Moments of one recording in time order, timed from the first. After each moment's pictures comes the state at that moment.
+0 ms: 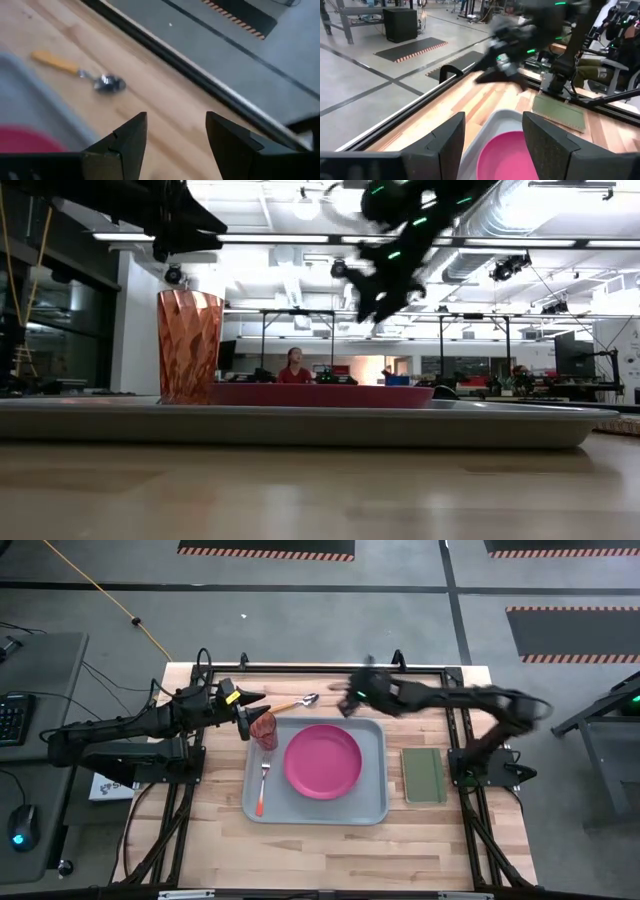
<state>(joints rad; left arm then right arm) 0.26 0.69 0.54 -0.03 -0.14 -0.19 -0.31 1.66 1.22 -0.37 0.49 0.30</state>
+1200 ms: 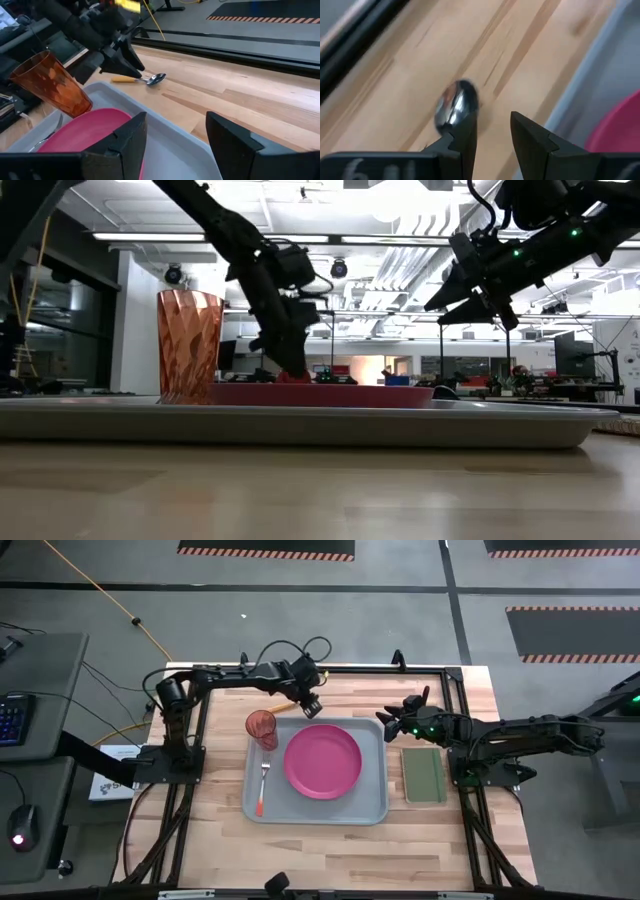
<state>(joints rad) 0.51 1.91 1.32 -0.45 0.02 -0.09 -0.18 0.95 0.36 0.20 0.41 0.57</state>
